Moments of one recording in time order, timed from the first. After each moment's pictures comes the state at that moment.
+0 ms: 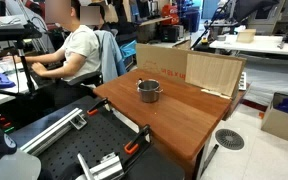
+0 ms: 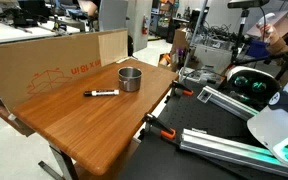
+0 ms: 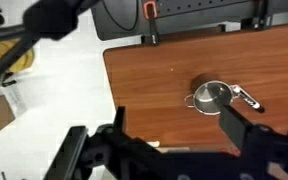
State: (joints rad) arm -0.14 -0.60 -0.05 -2.58 -0.17 2.07 0.00
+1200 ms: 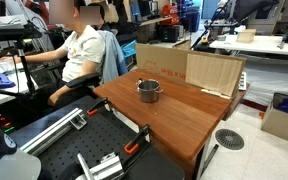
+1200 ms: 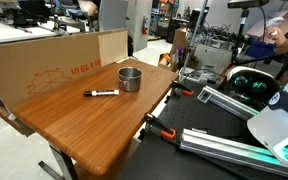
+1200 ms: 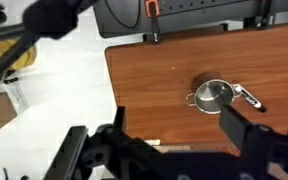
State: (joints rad) arm -0.14 -0.60 -0.05 -2.58 -0.18 2.08 0.00
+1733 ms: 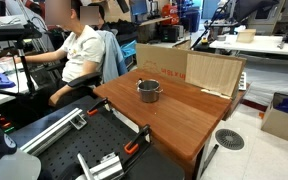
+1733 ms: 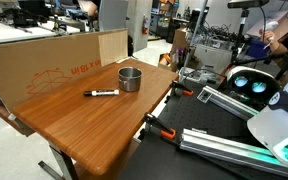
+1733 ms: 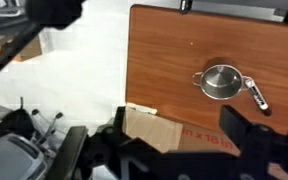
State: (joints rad) arm -0.08 -0.59 0.06 -2.55 -0.37 2.17 -0.01
